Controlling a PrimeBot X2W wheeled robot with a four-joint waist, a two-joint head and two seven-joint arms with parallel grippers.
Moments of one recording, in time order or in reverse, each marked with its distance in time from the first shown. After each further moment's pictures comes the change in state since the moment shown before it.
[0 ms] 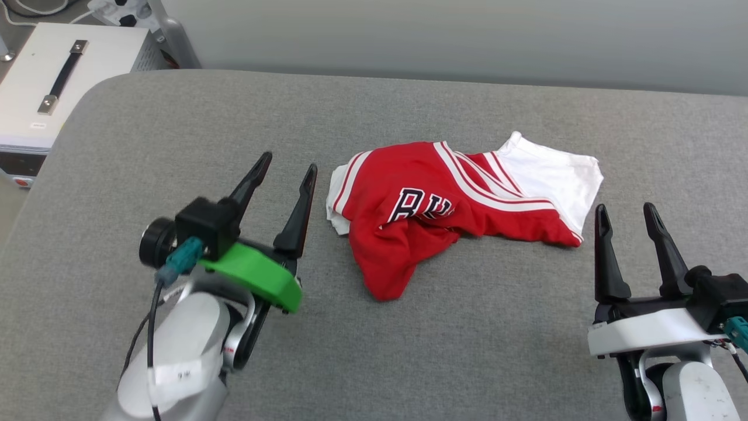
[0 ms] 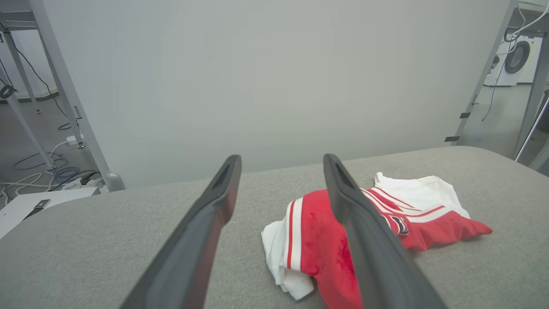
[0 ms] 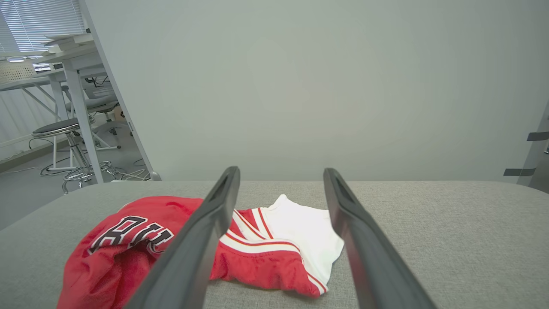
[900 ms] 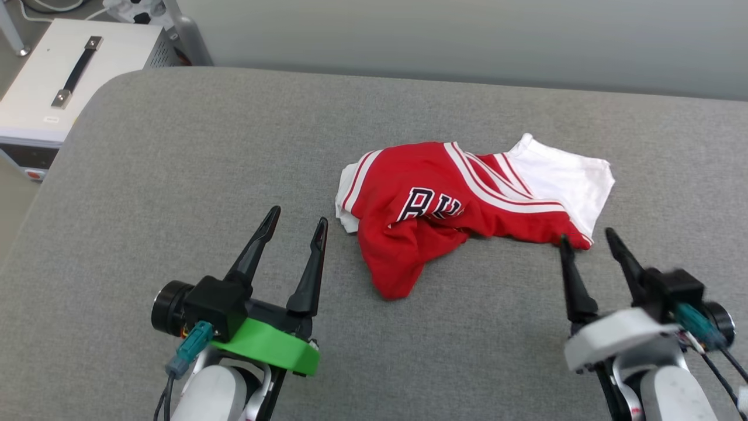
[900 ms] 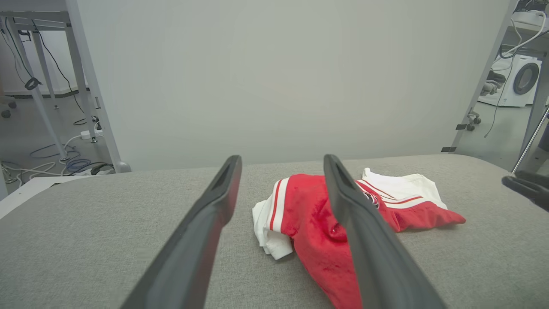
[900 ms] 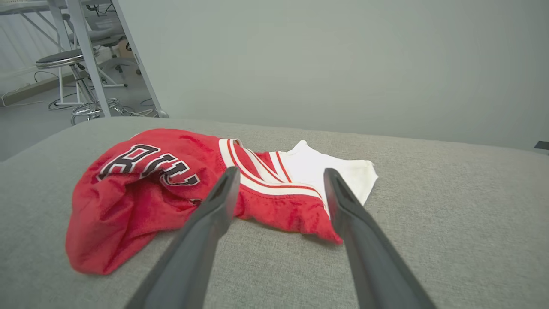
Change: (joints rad) left arm 0.333 -0.212 0.273 -0.223 0.303 -0.124 0.000; right arm 0.024 0.000 0.041 0.044 -0.071 0.000 0.119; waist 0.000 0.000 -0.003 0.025
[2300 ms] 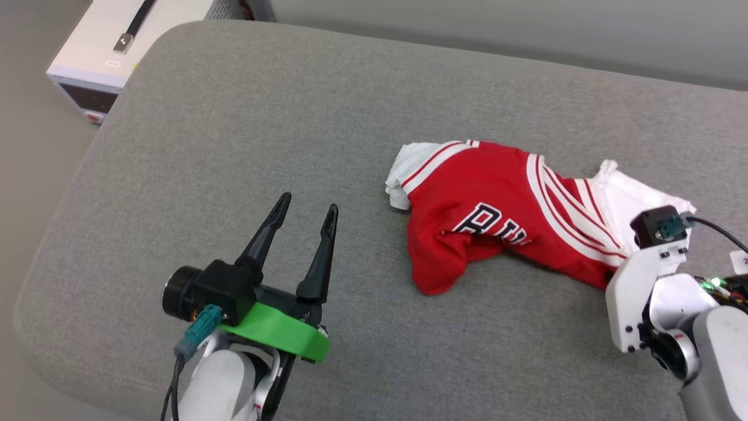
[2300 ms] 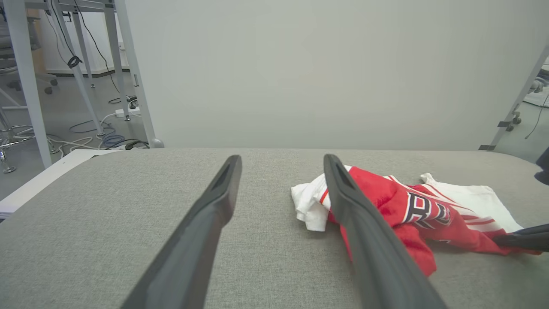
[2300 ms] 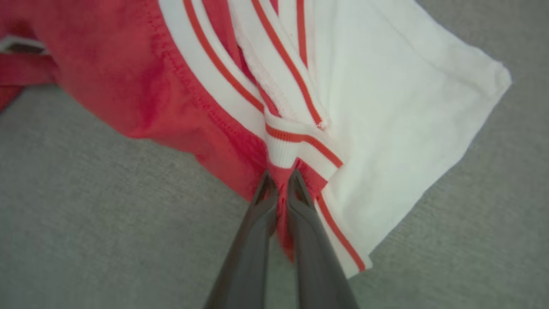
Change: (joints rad) left arm -0.057 -0.012 -0.020 0.038 -0.021 -0.004 0.000; right arm -0.219 -0.227 0.081 0.141 0.101 0.000 0.856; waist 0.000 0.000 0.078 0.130
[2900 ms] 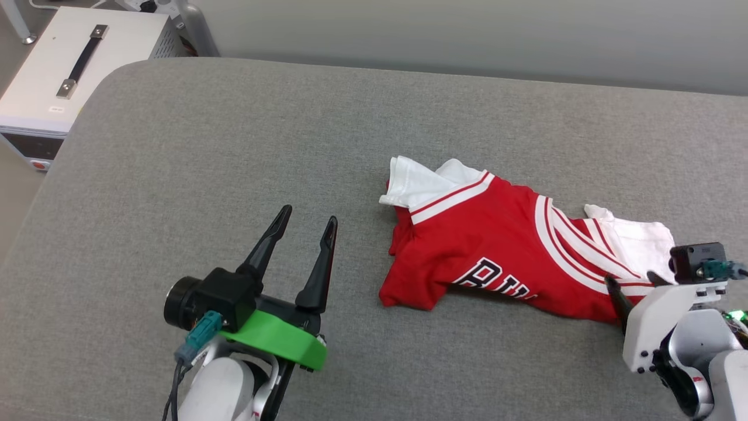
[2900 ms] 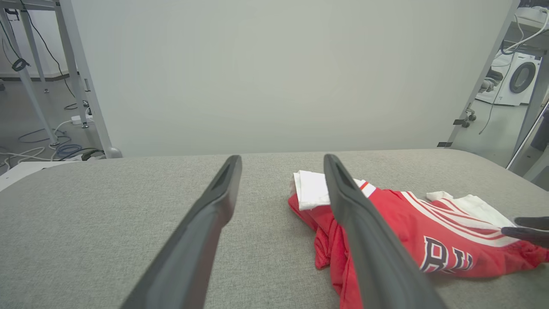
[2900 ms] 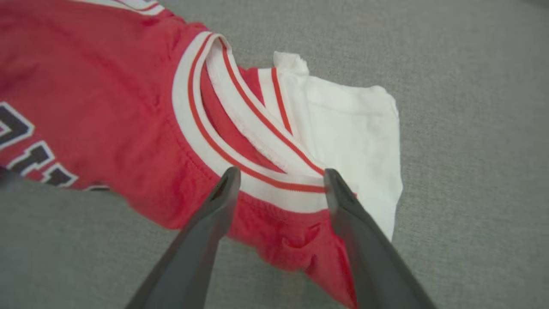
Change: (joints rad) left arm 0.021 0.009 -0.010 0.017 -0.014 0.000 0.000; right arm 0.164 0.042 -0.118 -0.084 0.005 0.000 -0.265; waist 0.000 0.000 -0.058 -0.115
